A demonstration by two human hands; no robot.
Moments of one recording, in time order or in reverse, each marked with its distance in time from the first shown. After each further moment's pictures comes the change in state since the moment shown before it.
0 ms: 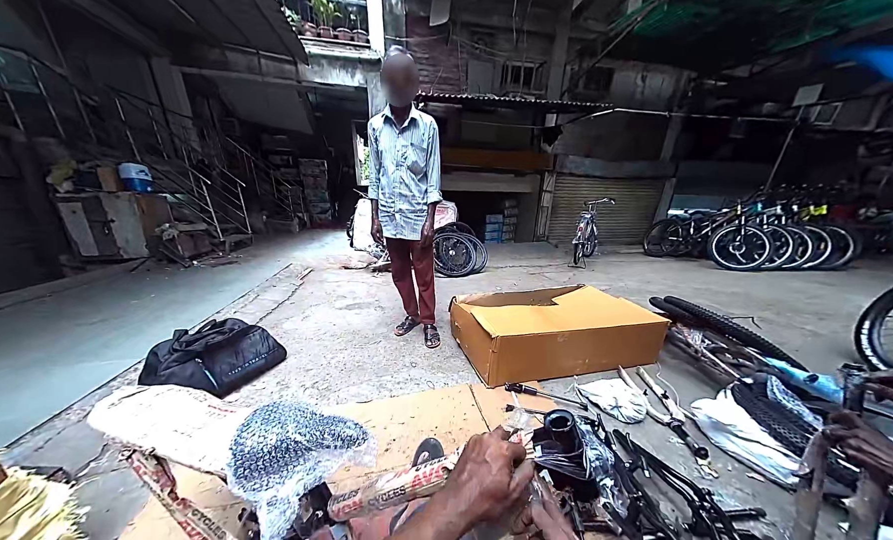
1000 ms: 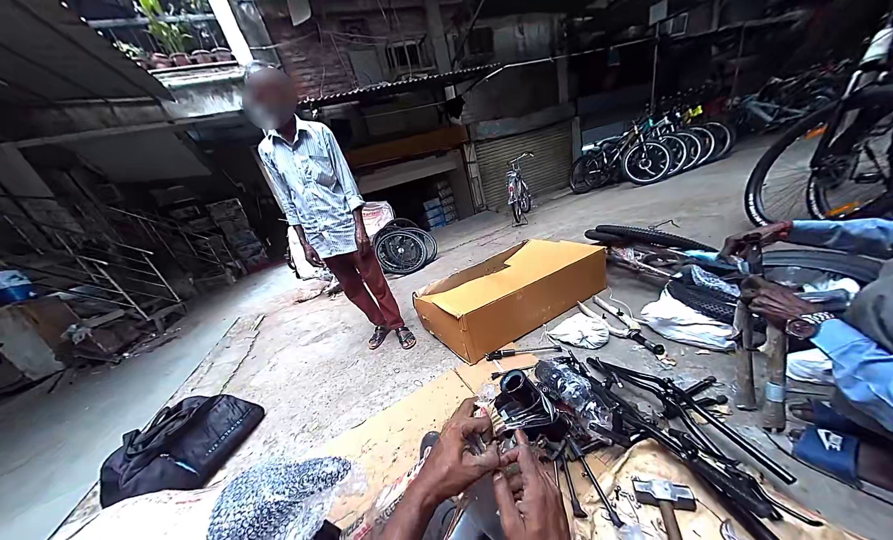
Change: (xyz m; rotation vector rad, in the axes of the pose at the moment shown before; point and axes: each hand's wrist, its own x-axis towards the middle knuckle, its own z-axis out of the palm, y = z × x) left_hand -0.007 -0.026 0.000 -0.463 -0.068 0.140; right_hand -0.008 -0.019 0.028 0.223 0.318 0.021
